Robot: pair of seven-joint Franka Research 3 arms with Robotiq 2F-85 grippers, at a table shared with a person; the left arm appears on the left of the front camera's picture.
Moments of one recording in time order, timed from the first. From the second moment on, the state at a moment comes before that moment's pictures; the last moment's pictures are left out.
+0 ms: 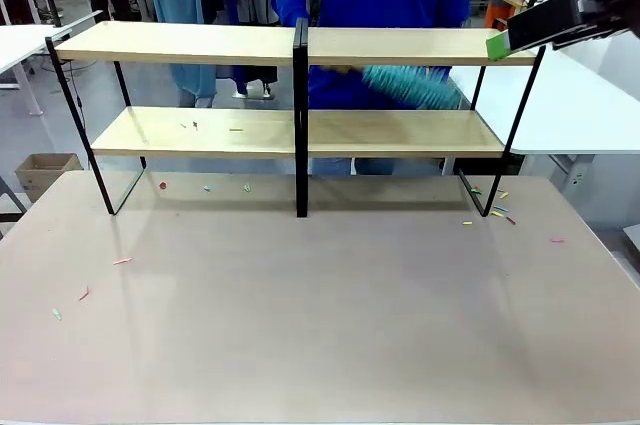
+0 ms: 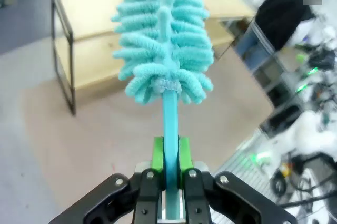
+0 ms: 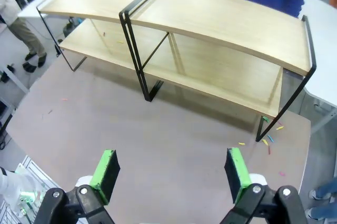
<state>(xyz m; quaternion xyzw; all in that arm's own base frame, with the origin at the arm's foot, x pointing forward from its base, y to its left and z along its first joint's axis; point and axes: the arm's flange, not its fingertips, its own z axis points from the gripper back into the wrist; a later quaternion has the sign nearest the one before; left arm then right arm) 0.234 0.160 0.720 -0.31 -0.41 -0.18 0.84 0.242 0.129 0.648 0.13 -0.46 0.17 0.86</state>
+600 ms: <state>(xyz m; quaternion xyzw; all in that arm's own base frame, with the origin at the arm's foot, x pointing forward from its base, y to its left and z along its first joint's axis) 0.188 0.258 0.699 -0.38 -0.44 -0.15 0.80 0.242 0.130 0.648 0.13 -0.46 0.17 0.86</state>
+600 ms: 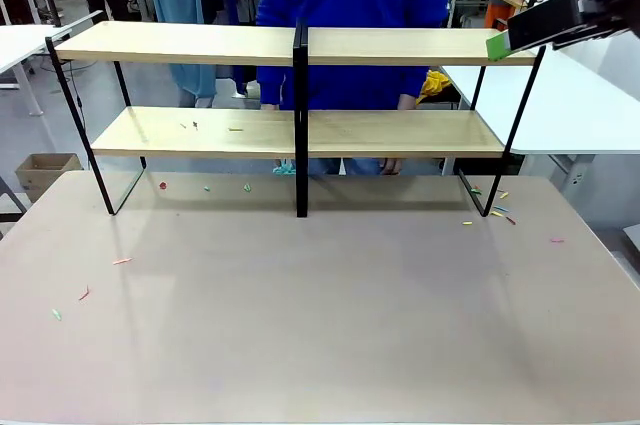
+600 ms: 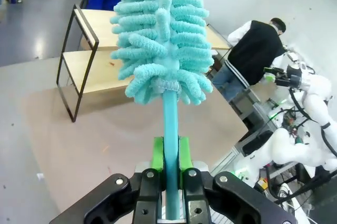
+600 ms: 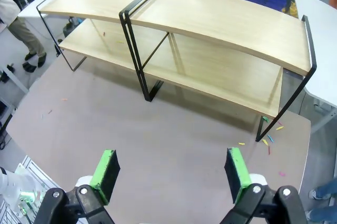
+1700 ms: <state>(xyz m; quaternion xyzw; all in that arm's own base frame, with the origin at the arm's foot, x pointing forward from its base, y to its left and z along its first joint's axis) 0.190 0.220 0.701 -0.40 -0.38 -0.20 0.81 0.242 0.130 0.648 0.13 -0.46 0.17 0.86</state>
